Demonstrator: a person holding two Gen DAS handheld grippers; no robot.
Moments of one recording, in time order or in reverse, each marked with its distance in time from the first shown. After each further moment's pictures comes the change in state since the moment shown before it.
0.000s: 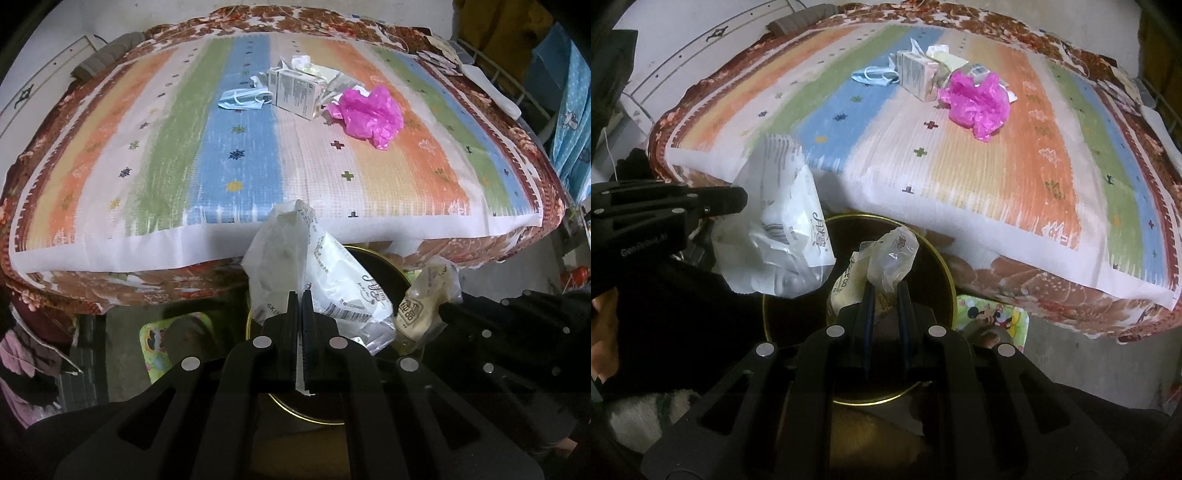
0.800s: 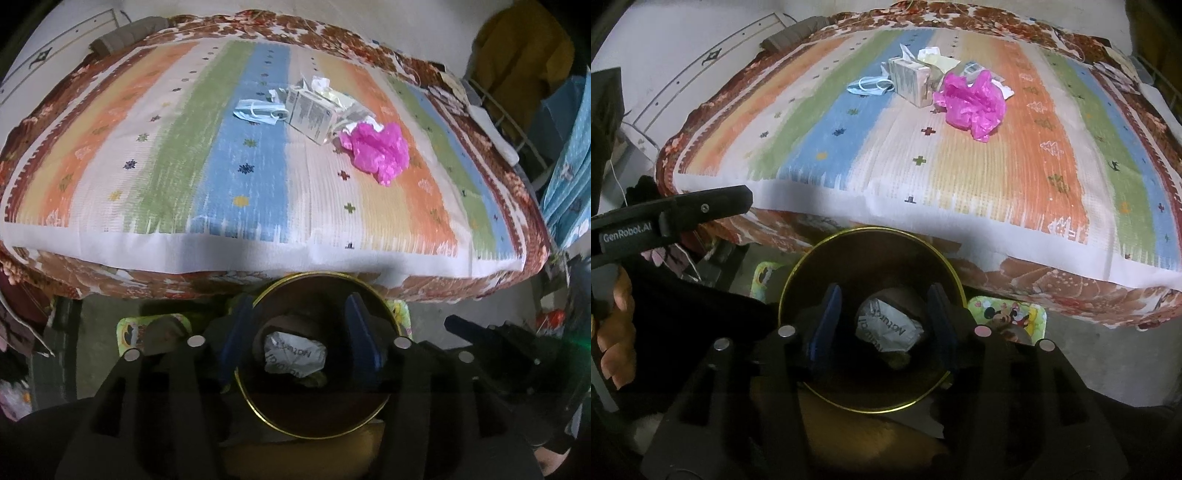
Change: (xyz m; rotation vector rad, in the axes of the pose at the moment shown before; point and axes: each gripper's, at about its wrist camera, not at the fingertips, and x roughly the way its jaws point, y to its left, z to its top) left arm -0.013 0.025 0.013 -0.156 -0.067 -0.090; right arm -0.005 -0.013 0.007 0.087 -0.032 0.074
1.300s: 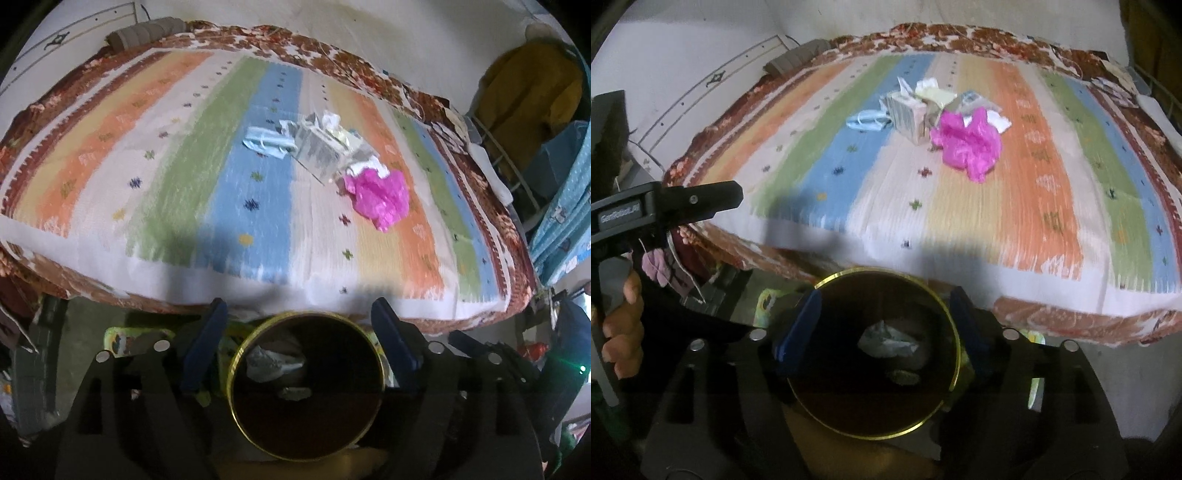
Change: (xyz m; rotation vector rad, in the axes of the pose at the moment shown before) left arm -0.012 0.016 0.035 -0.082 -0.075 -0.035; right arm -0.014 -0.009 0.032 -0.002 -0.094 0.022
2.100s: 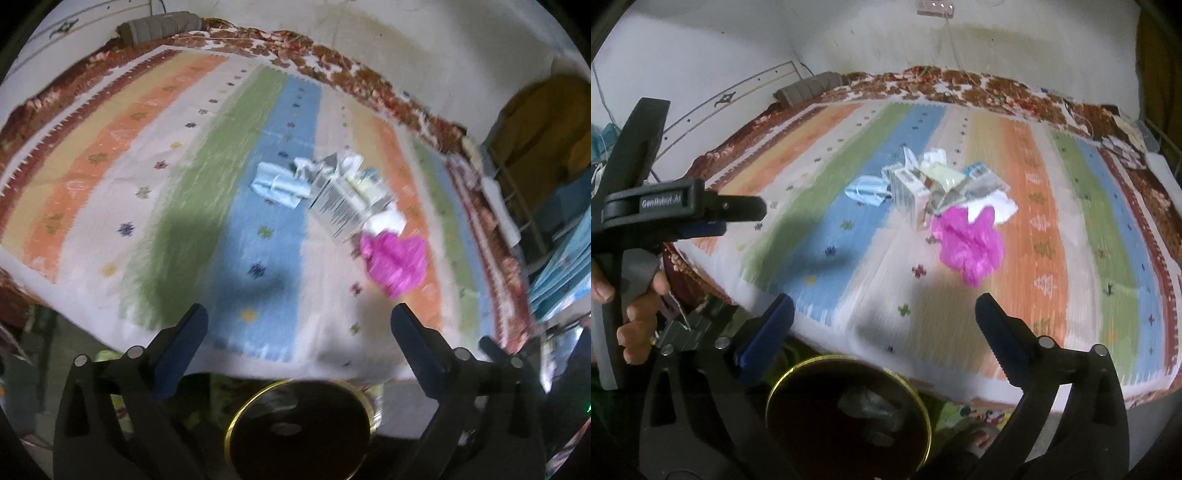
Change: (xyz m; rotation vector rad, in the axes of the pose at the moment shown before) left arm 0.029 0.022 0.085 -0.114 -0.023 -0.045; right arm 0.008 0.000 0.086 -0.109 -0.153 -0.028
